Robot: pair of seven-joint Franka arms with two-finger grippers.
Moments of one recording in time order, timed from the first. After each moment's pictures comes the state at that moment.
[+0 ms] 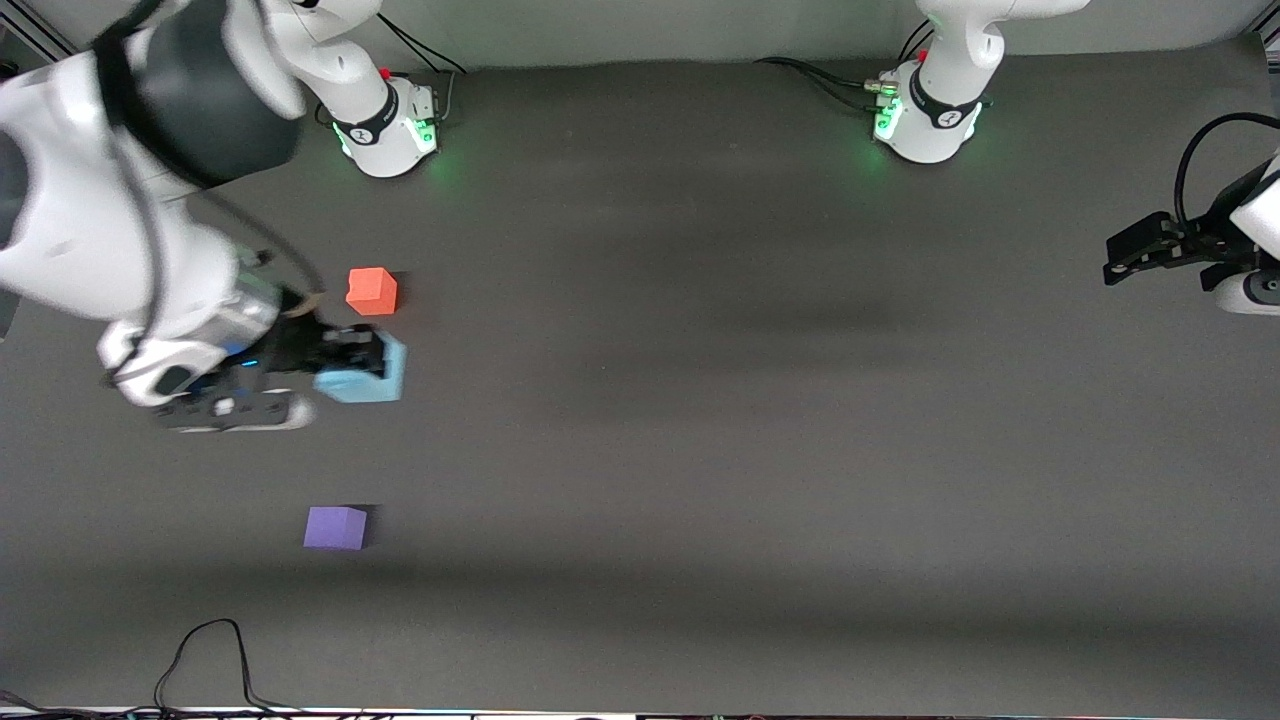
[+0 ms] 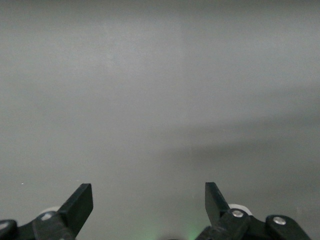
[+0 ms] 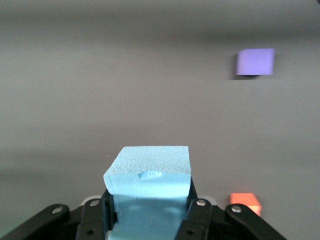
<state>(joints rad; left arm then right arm) -0.01 0.02 -0.01 -1.54 0.00 1.51 0.07 0.35 0.36 -0.16 -1.19 0.16 1.51 0.24</state>
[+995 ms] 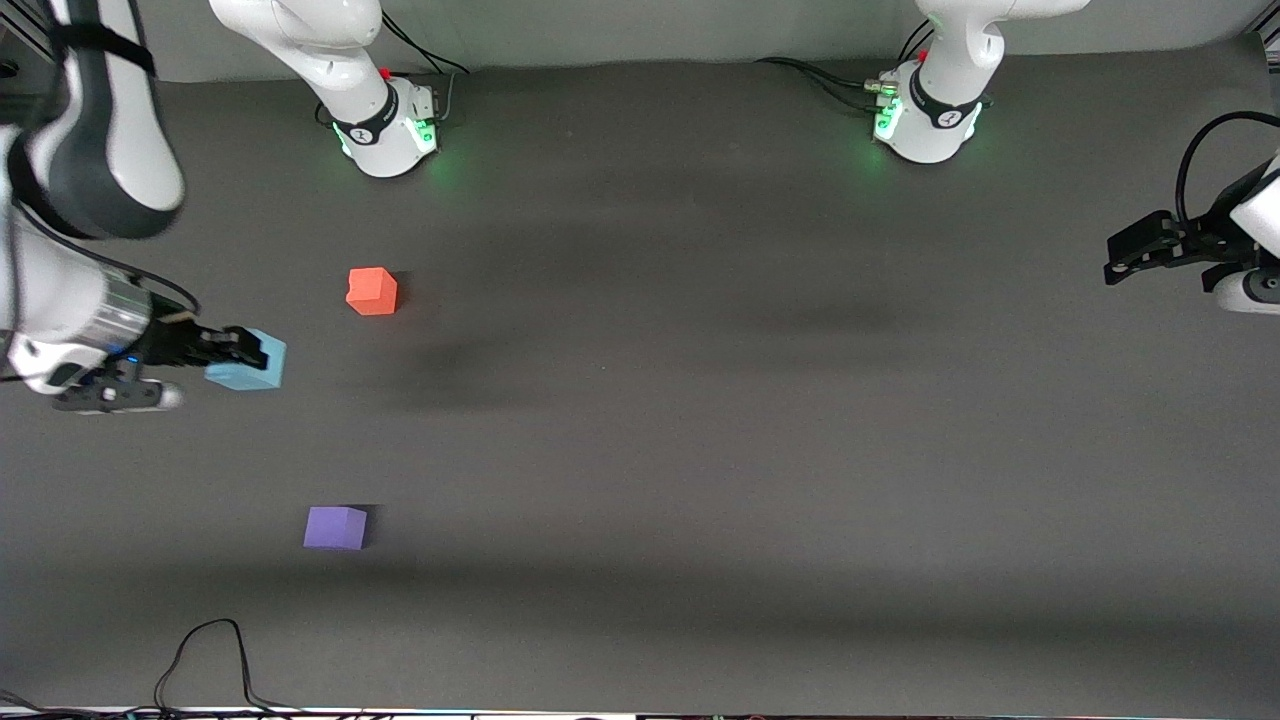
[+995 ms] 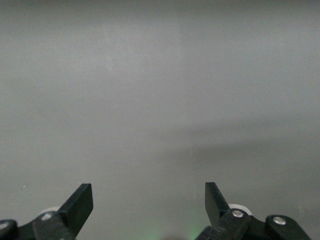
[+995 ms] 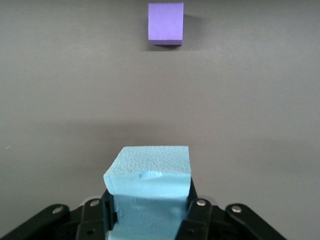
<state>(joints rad) -0.01 0.02 -0.01 -1.54 0.00 1.51 0.08 -0.20 0.10 0.18 -1.94 0.07 1.97 -0.04</state>
